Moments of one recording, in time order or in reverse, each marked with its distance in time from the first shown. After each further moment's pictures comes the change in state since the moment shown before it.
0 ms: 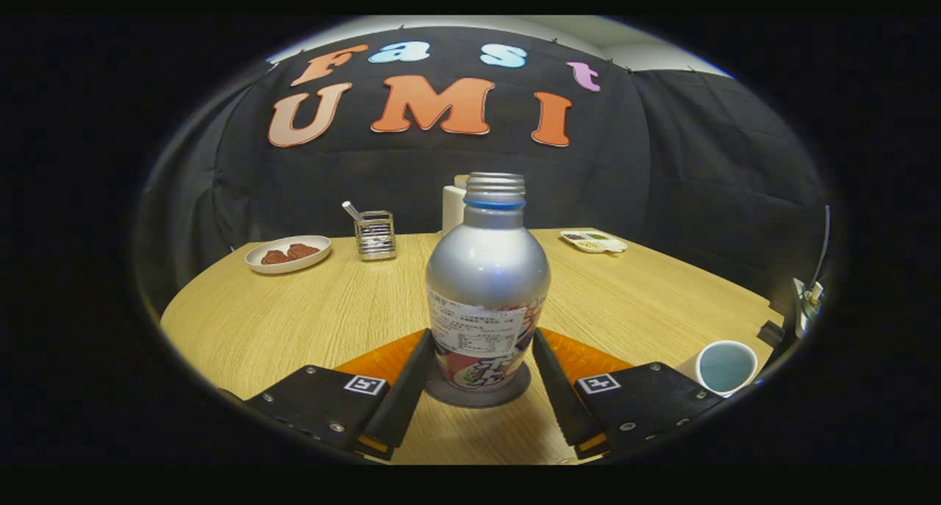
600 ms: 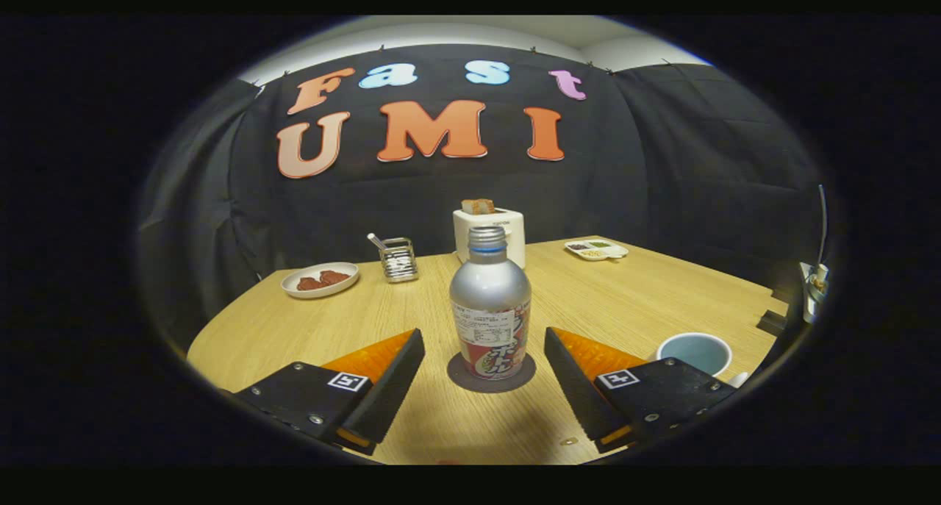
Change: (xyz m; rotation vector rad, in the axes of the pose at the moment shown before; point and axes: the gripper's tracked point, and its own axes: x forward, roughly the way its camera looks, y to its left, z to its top) arm -0.073 0.002 0.035 0.107 -0.104 0.068
